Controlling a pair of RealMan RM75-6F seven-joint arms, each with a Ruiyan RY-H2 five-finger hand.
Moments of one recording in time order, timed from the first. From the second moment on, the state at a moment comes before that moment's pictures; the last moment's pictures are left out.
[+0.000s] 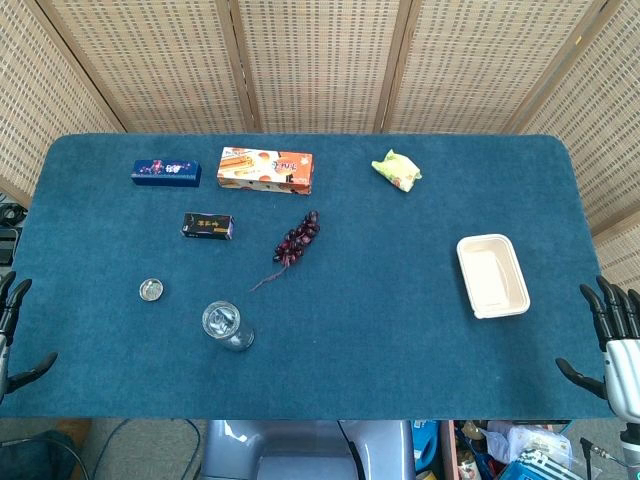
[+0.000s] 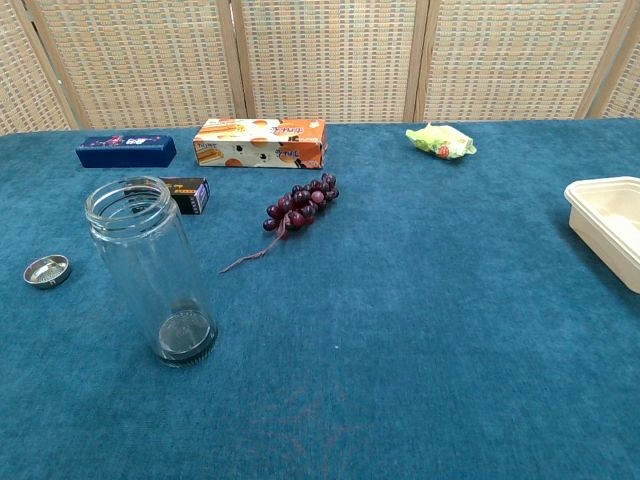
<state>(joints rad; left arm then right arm) 0.00 -1.04 -0.03 -1.80 1.57 1.64 0.21 0.00 -1.02 0.08 -1.73 -1.59 1.64 -0.04</state>
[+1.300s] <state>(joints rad) -0.48 -1.37 -0.16 -1.21 1.18 0.86 0.04 0.03 -1.03 0.08 -1.71 -1.51 1.54 -0.06</state>
